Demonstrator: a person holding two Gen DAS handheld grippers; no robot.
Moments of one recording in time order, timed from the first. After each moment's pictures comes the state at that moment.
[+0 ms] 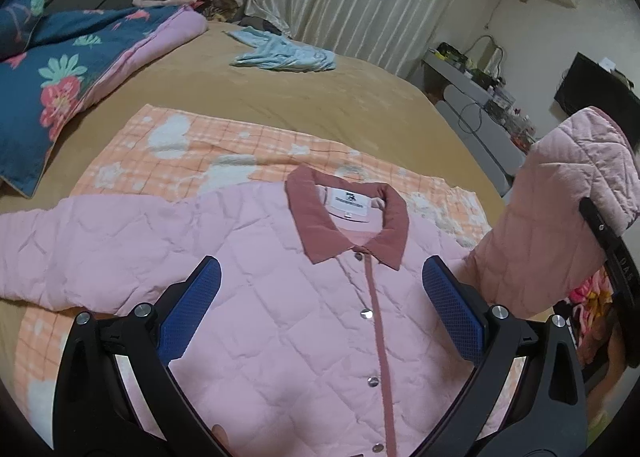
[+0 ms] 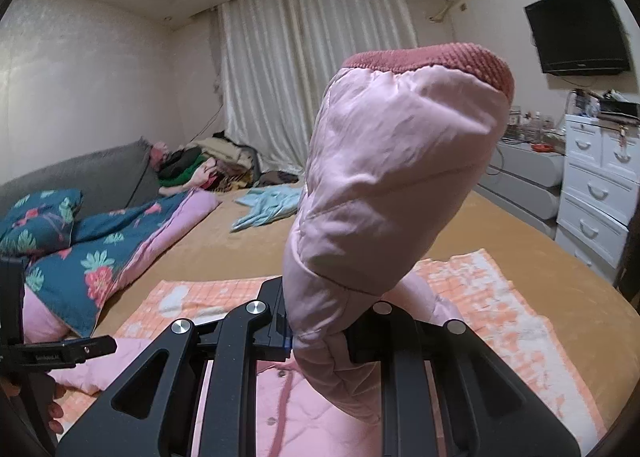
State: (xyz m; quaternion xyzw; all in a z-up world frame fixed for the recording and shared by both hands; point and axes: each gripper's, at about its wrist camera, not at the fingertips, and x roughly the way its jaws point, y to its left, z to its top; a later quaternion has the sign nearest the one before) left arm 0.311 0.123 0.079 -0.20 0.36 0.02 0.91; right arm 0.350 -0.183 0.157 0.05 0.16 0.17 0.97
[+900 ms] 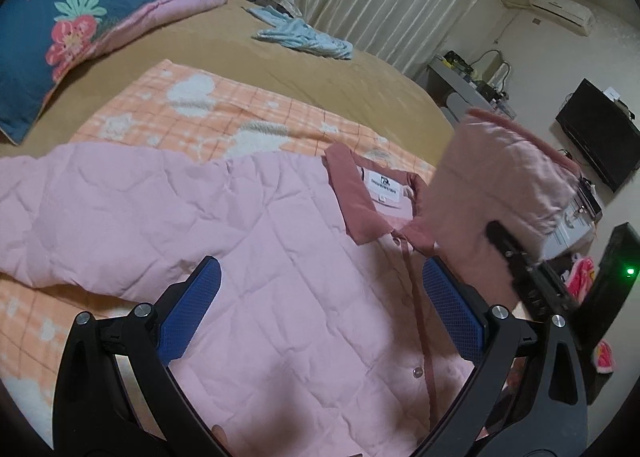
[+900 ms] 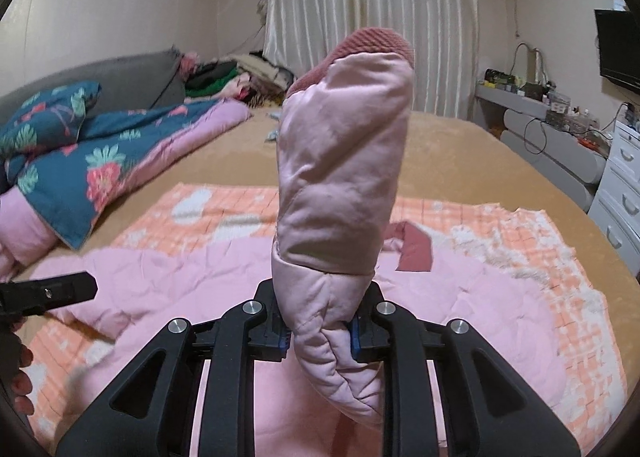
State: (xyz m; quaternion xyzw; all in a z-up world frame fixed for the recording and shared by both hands) left arm 0.296 0.181 0.009 -0.25 0.36 0.00 0.90; right arm 0.368 -0.028 0.039 -0.06 0.27 0.21 0.94
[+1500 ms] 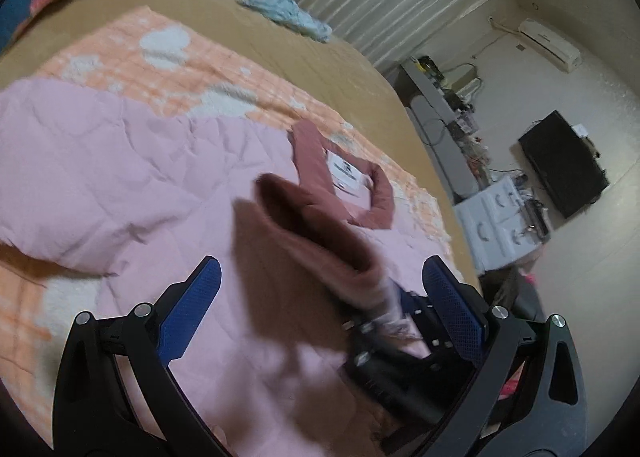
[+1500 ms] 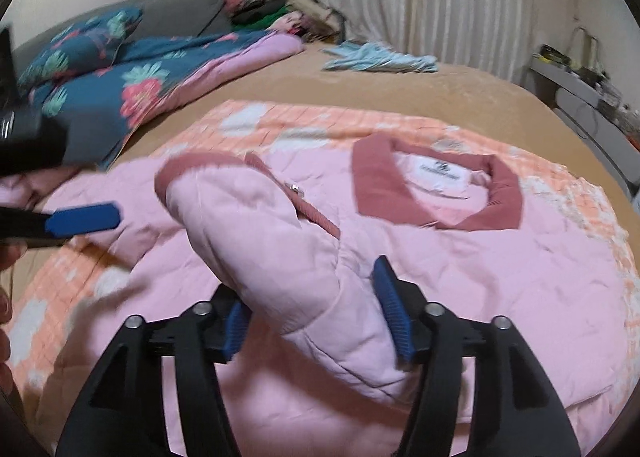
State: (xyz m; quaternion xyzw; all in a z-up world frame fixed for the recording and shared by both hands) left arm 0.299 0.189 -0.014 -0.36 0.36 -0.08 0.86; right arm 0.345 0.034 -0.028 -0.12 0.35 0.30 0.88
